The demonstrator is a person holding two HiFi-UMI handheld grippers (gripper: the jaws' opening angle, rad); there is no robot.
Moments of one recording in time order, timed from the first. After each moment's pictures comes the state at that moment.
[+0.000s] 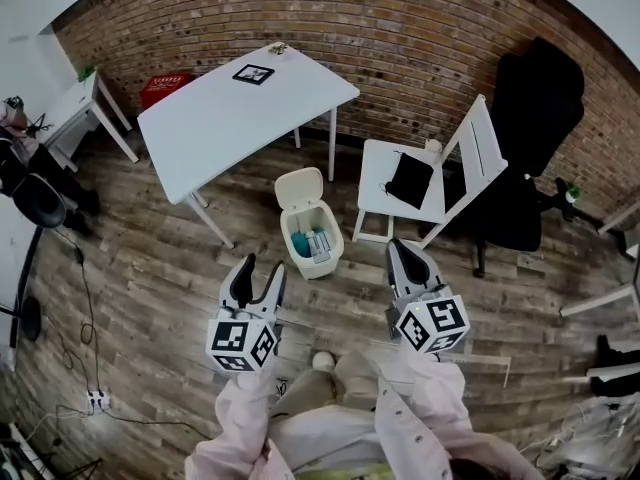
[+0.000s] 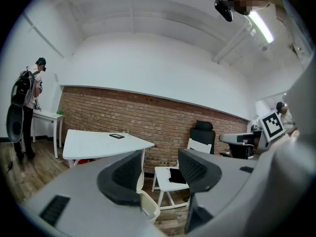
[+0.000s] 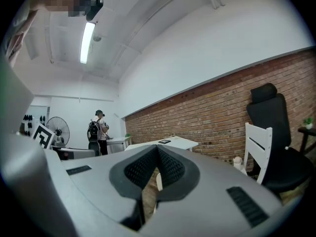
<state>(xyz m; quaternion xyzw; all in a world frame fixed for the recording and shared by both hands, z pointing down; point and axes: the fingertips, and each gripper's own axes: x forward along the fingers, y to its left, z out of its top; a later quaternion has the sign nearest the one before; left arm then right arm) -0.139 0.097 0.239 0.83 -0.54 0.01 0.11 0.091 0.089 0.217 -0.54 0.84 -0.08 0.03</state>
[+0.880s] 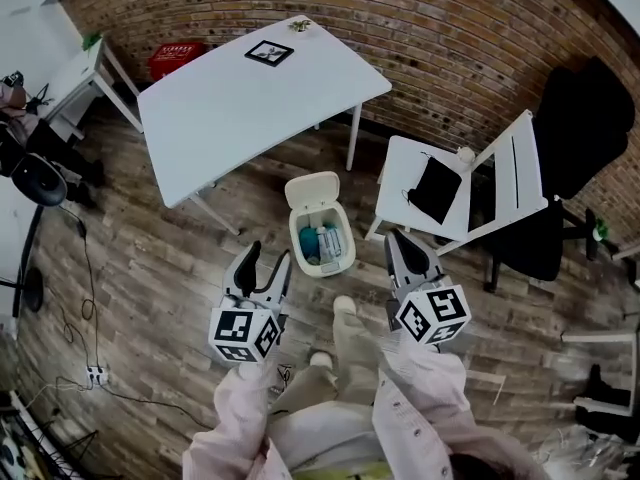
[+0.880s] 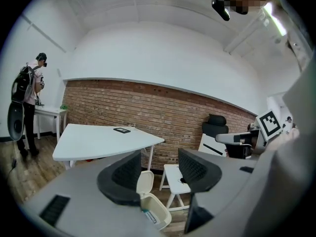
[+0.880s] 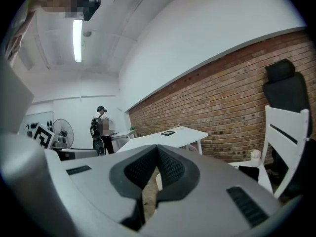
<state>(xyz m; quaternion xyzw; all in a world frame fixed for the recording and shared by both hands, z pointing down) -0.135 -0.035 0.275 0.81 -0.57 0.04 0.13 0.078 -0.066 0.263 -0.49 0.86 -0.13 0.00</state>
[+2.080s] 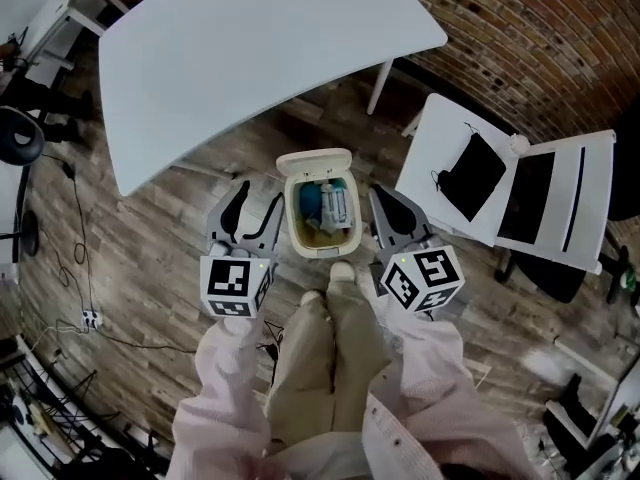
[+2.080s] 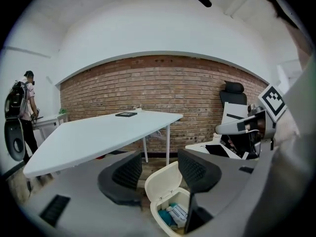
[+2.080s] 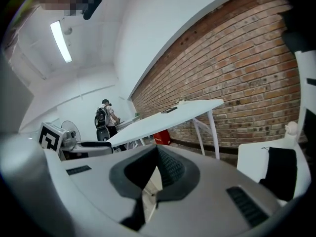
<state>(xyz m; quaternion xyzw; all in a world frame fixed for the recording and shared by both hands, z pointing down) -0.147 -0.228 0.402 0.77 -0.59 0.18 0.12 0.026 -0.256 0.407 -0.41 0.88 -0.23 -0.05</state>
